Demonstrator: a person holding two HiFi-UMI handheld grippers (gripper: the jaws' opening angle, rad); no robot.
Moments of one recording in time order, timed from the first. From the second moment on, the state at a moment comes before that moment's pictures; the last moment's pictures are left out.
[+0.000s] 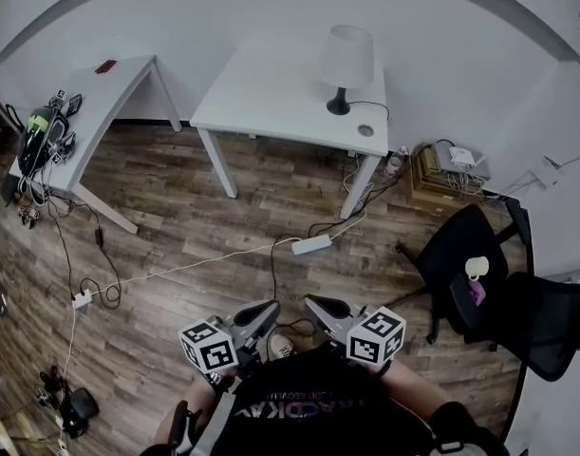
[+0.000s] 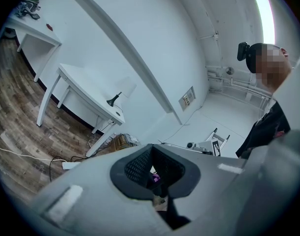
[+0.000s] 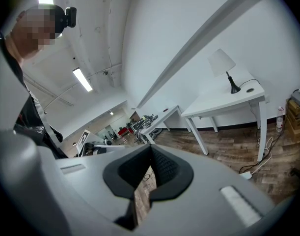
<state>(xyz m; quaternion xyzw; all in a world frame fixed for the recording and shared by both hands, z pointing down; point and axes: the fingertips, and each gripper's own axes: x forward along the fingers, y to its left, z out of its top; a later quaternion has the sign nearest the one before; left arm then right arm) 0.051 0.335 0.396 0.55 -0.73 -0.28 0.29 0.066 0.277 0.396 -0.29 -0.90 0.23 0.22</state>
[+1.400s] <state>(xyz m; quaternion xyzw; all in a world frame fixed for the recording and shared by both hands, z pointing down) 0.030 0.067 0.404 0.53 -0.72 -0.27 0.36 0.038 -0.039 0.407 -0.20 -0.91 0.31 0.20</state>
